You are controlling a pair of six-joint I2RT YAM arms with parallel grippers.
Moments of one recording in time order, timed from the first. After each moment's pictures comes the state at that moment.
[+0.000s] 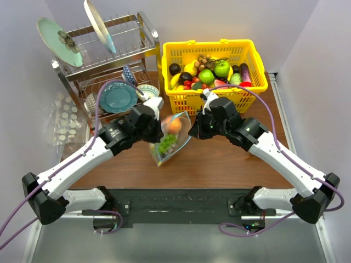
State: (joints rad) left arm -0.79 1.18 1.19 -0.69 -0.12 -0.49; right arm 0.74 1.22 1.25 -0.68 -0.07 0.55
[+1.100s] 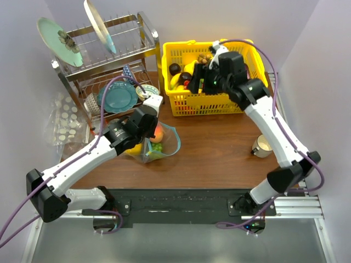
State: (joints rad) left arm -0.78 1.21 1.14 -0.63 -0.43 -0.26; right arm 0.52 1.55 1.82 -0.76 -0.05 0.39
